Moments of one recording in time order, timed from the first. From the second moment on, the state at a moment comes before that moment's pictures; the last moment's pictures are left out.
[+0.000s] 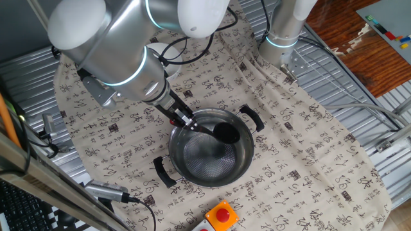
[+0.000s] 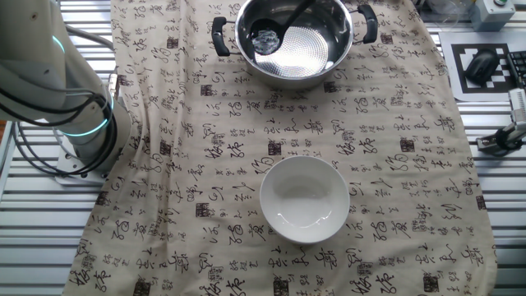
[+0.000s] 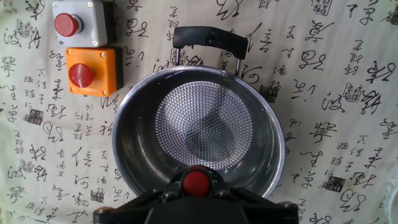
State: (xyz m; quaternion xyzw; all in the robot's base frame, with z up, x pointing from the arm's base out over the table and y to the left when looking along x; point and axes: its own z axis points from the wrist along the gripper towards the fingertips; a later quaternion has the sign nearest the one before) arm 0.497 0.224 0.283 0.12 -0.98 -0.07 0.17
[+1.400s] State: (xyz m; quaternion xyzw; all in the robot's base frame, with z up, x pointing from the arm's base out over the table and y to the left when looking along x) arm 0.494 0.223 0.282 0.12 -0.97 -0.07 0.20
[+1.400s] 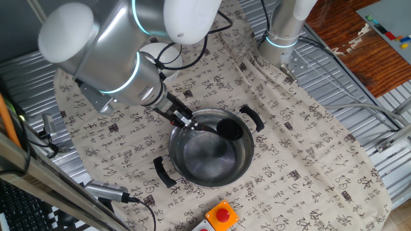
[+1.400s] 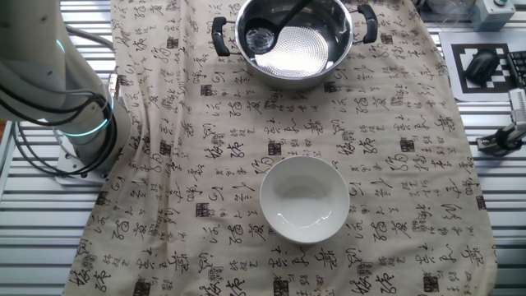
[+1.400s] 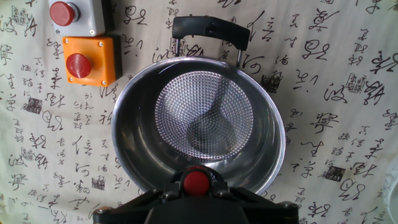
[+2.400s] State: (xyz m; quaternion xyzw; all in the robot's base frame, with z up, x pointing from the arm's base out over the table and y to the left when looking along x) arm 0.497 0.224 0.283 0.12 -0.97 -0.07 0.20
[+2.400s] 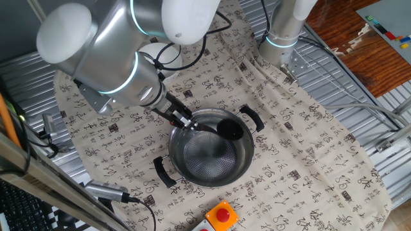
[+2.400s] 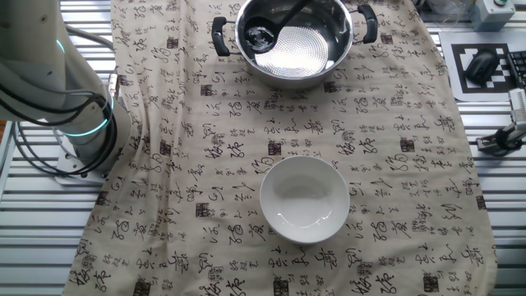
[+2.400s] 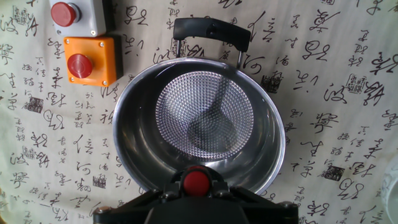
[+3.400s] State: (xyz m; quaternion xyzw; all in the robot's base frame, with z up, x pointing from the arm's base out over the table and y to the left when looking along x) arm 0.497 0.224 0.283 0.10 -0.98 -0.06 0.19
